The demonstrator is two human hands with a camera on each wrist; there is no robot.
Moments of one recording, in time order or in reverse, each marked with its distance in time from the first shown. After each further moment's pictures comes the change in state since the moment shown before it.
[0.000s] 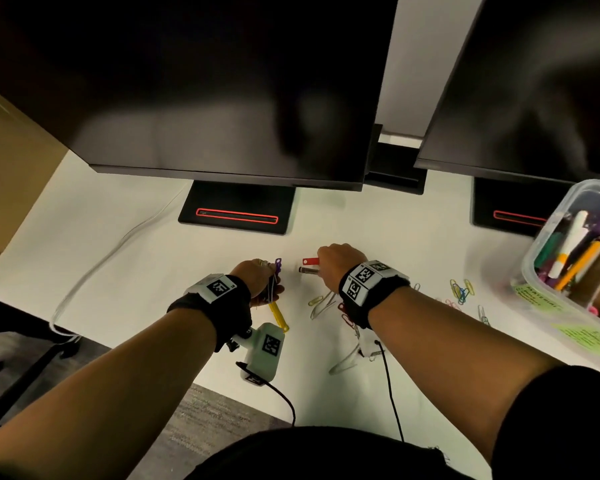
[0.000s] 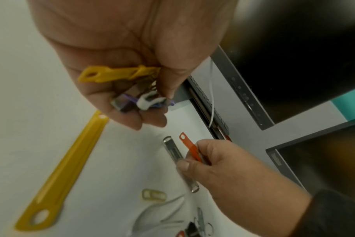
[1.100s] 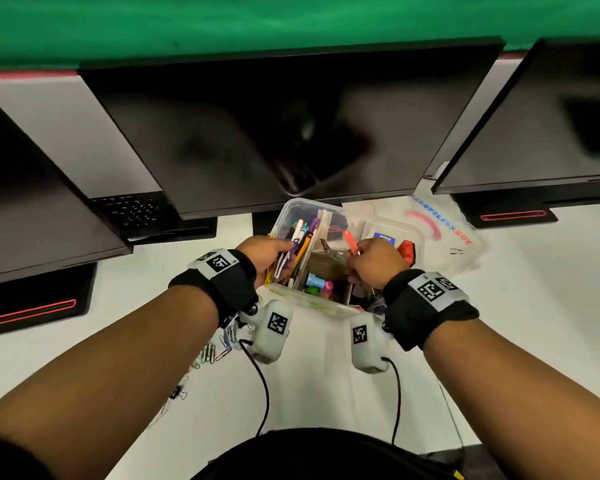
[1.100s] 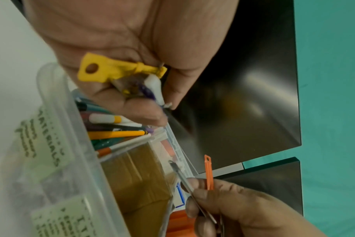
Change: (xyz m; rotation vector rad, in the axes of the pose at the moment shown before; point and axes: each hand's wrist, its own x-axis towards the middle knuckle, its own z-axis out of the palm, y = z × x) left_hand -0.154 0.089 0.306 0.159 -0.486 0.316; right_hand -0.267 0.278 -0.083 0.817 0.426 0.618
